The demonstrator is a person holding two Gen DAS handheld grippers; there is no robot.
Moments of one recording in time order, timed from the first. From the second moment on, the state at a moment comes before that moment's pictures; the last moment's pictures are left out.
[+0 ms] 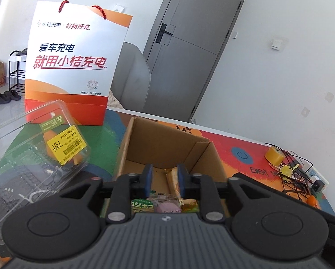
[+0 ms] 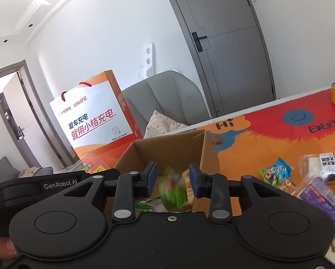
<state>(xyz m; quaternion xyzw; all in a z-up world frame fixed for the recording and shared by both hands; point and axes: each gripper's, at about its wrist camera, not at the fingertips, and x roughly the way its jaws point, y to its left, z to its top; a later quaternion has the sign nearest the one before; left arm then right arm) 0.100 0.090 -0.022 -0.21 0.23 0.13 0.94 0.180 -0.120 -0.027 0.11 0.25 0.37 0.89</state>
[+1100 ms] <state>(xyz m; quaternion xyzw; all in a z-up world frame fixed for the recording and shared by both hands) 0.101 0.004 -0.021 -0.17 0.22 0.09 0.96 0.168 -0.244 -0.046 0.14 0.25 0.24 0.93</state>
